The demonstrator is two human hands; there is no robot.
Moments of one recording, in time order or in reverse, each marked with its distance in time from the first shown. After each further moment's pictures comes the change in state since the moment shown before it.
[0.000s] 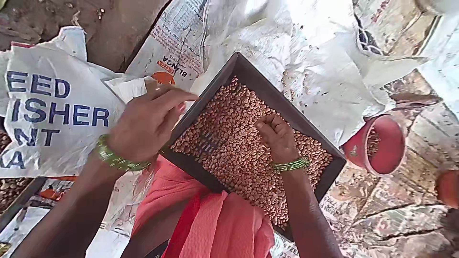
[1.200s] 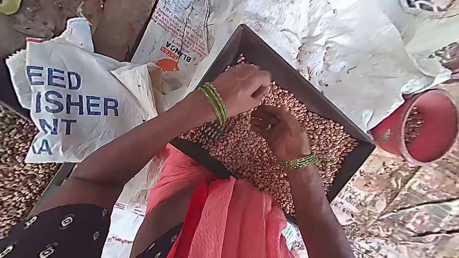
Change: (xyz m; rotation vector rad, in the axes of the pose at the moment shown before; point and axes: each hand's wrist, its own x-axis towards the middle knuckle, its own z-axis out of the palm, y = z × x) left_hand 0.104 0.050 0.077 0.008 -0.471 0.090; right_hand -0.019 0.006 0.014 0.693 -0.102 0.186
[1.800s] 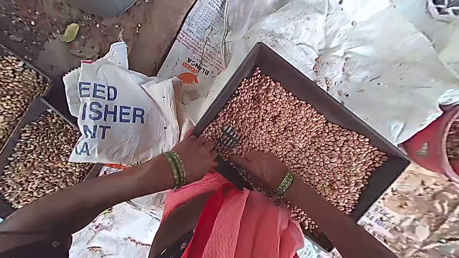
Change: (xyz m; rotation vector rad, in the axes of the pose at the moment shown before) left_hand -0.133 0.003 0.014 0.345 -0.700 -0.189; right_hand -0.012 0.053 0.016 -1.623 -0.712 -0.635
